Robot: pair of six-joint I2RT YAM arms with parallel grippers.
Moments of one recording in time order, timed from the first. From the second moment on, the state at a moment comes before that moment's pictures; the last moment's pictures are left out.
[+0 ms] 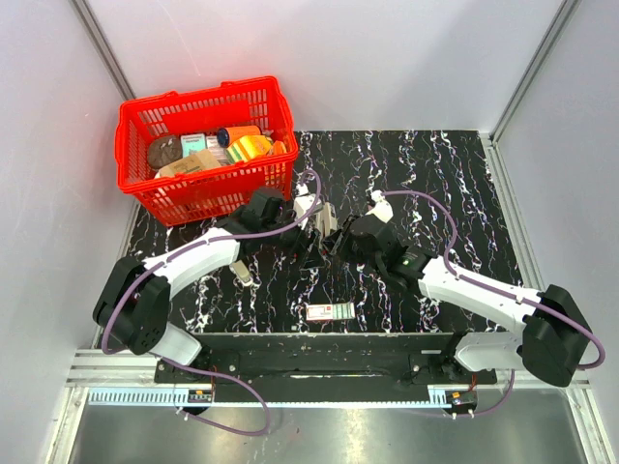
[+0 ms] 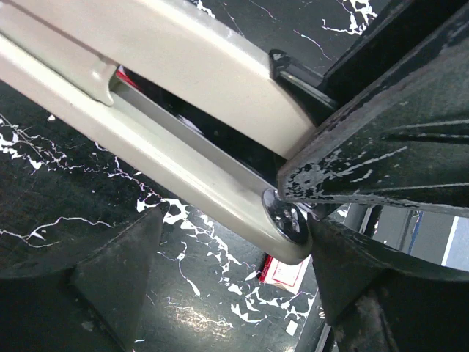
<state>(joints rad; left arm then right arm) -0.58 1.48 0.94 -0.19 0.63 0.03 0.87 1.27 0.85 -0.11 0.27 1.03</state>
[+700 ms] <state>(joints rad) -0.57 1.51 0.96 -0.29 0.60 0.18 0.88 1.20 0.78 -0.09 0.26 1.03</state>
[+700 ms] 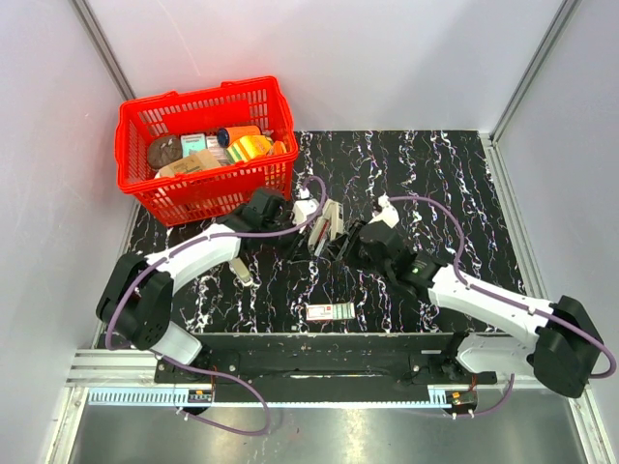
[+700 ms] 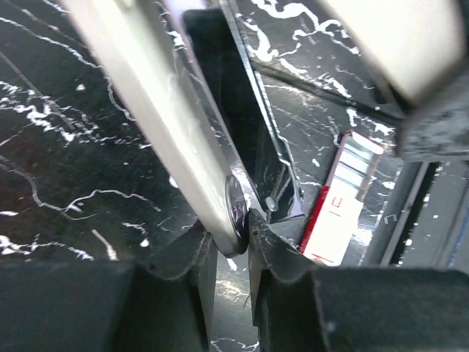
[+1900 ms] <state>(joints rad) -0.66 1.61 0.86 0.04 0.02 0.78 0.82 1.05 0.64 -0.27 0.06 0.73</state>
